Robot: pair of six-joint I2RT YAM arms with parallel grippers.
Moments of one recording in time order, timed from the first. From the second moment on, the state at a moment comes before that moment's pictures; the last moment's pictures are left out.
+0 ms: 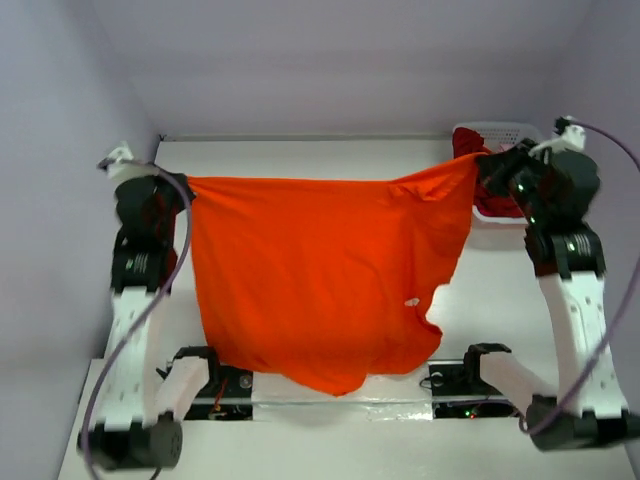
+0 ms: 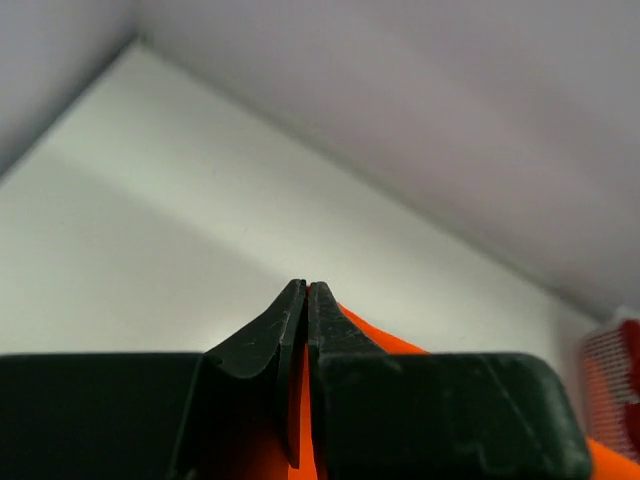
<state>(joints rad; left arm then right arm) 0.00 0.81 1.07 -0.36 -0.17 -0.54 0.02 0.91 1.32 -0.48 -0.07 0.52</state>
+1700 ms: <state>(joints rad) 0.03 0.41 1.37 -0.60 -0.05 -0.58 0.03 0.31 1.21 -0.65 -0.11 0.55</state>
